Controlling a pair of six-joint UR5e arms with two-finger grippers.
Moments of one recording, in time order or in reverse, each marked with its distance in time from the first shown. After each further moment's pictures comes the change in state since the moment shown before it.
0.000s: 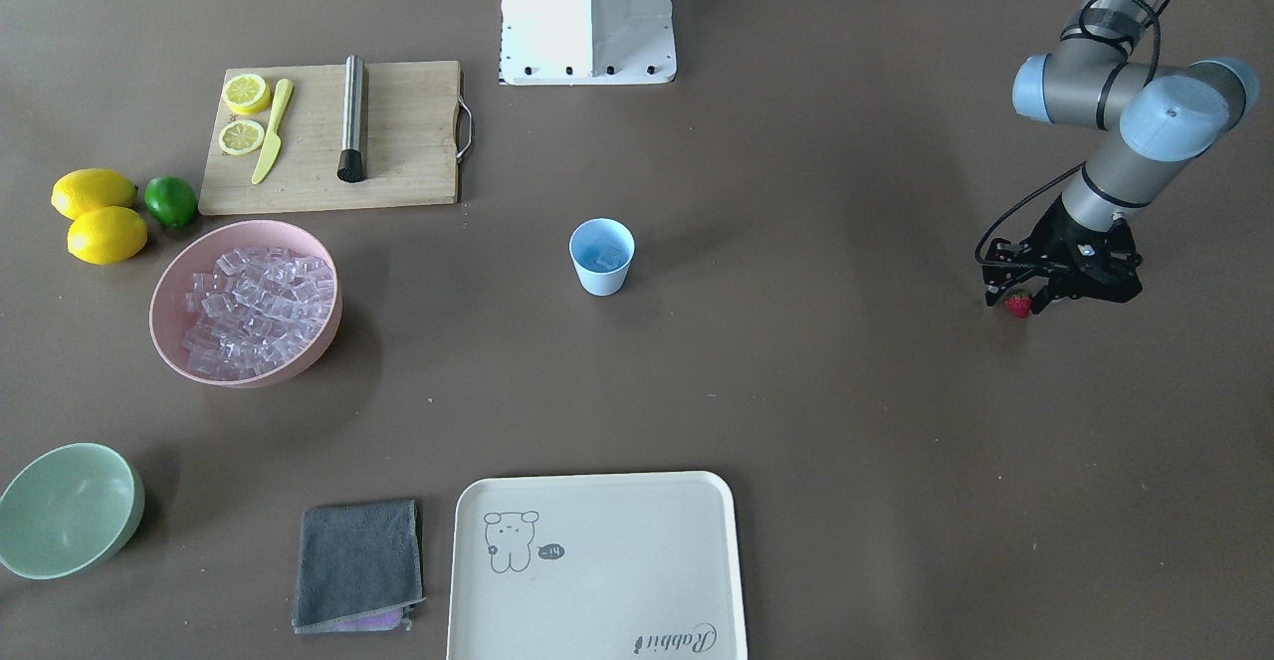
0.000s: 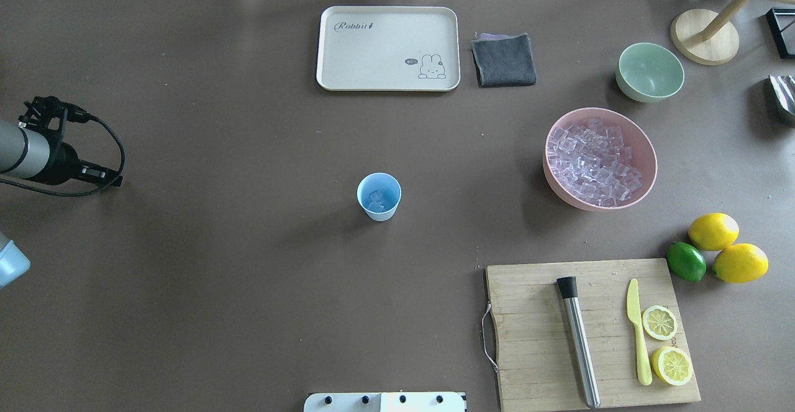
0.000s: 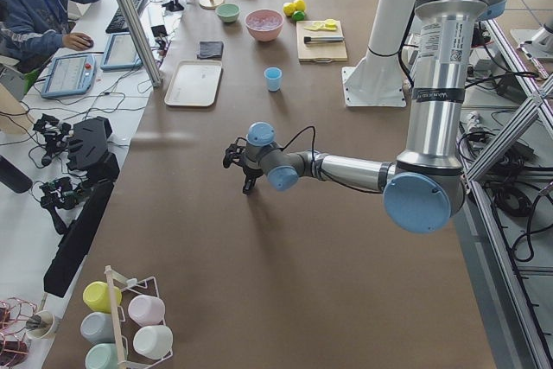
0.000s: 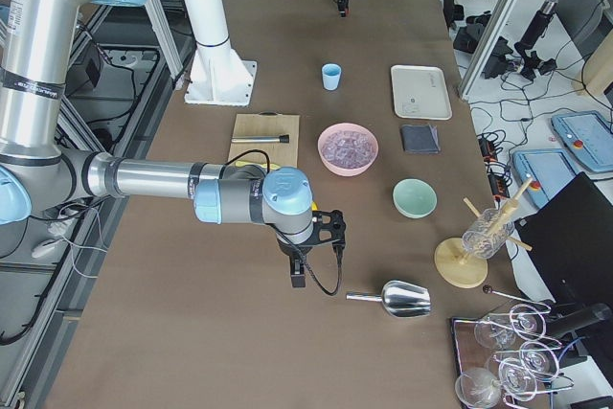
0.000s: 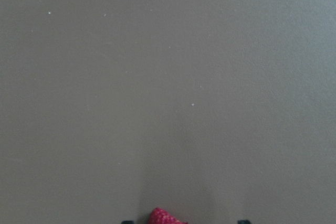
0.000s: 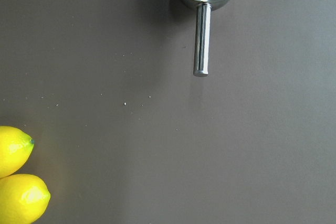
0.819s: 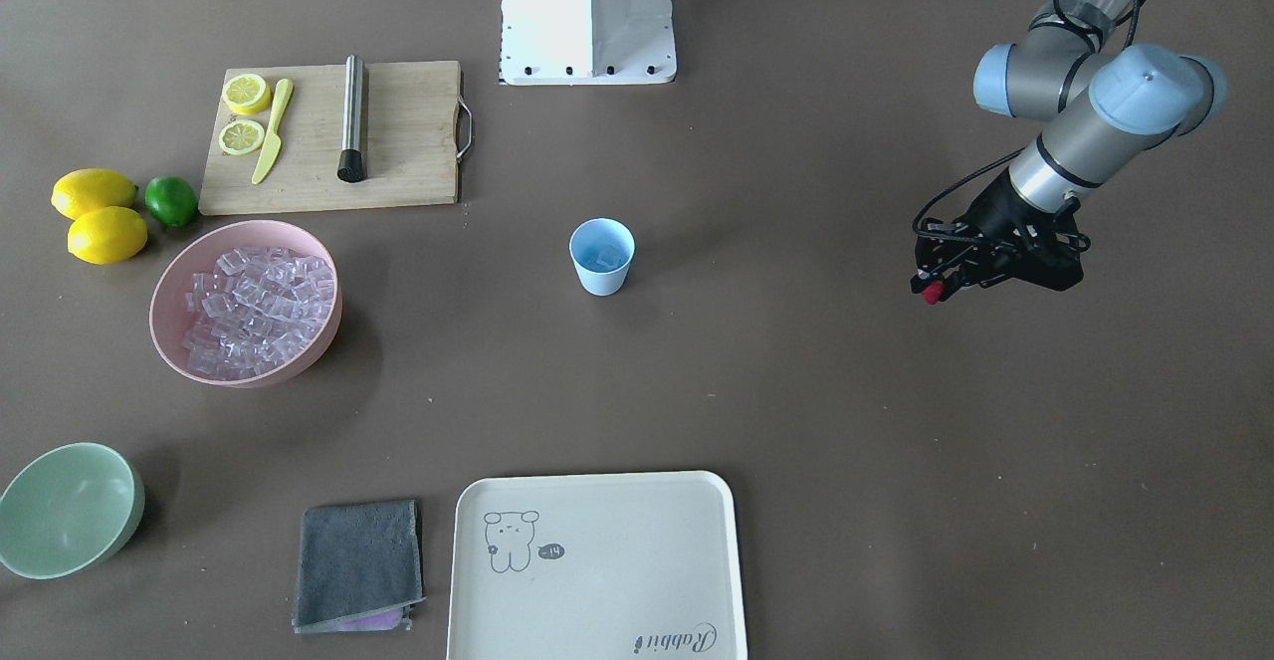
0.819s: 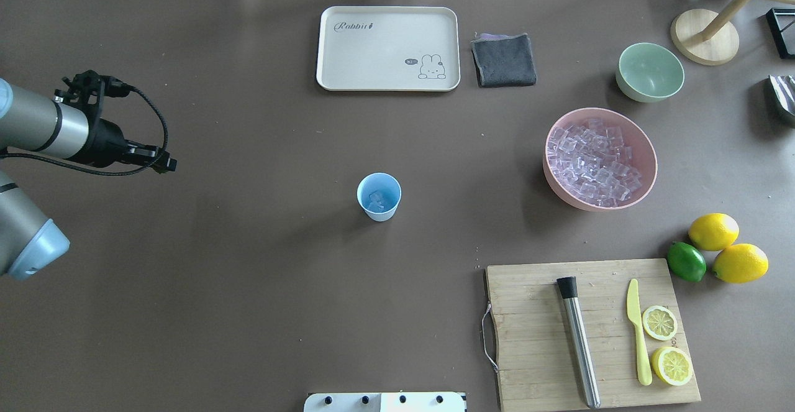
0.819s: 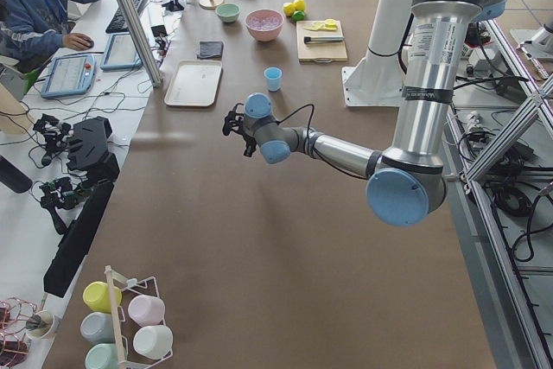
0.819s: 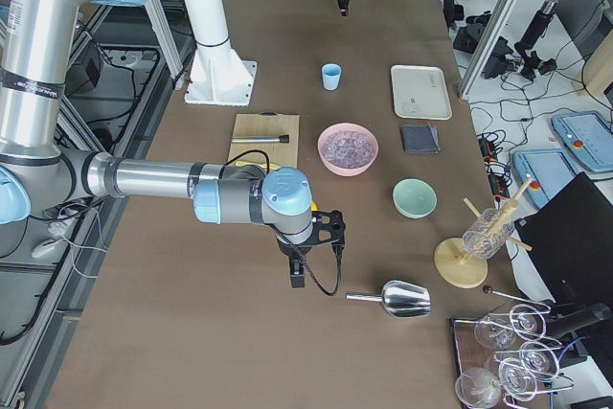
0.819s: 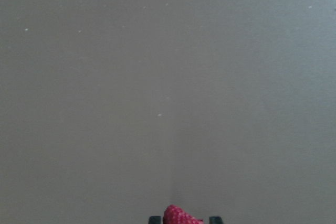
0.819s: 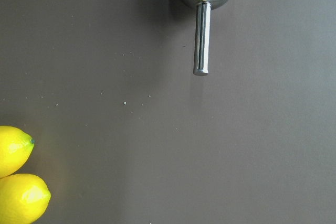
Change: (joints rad) left arm 0.046 -0.144 -0.100 -0.031 -0.124 -0.257; right arm 0.000 0.001 0.000 -0.003 0.006 0.003
